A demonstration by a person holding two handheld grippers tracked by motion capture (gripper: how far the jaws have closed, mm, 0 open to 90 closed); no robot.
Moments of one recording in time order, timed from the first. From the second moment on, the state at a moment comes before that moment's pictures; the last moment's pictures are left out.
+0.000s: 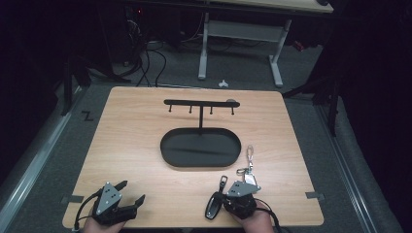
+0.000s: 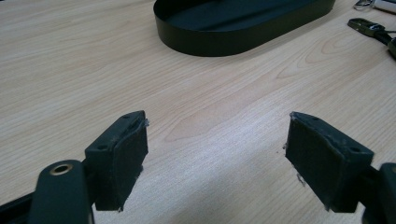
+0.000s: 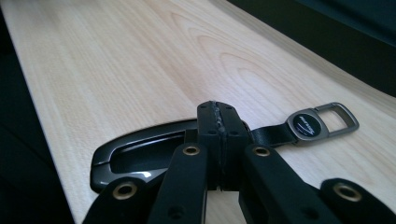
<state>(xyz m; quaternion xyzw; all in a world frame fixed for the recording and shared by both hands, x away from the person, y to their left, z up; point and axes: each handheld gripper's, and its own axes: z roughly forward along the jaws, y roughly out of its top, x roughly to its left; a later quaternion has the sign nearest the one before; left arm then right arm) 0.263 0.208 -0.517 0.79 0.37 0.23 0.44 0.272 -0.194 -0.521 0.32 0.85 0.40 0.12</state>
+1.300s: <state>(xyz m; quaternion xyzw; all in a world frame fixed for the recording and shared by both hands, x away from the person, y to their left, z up) 0.296 0.173 -0.514 0.80 0.33 0.21 0.46 0.231 -0.211 -0.515 0.32 0.84 0.41 0.12</state>
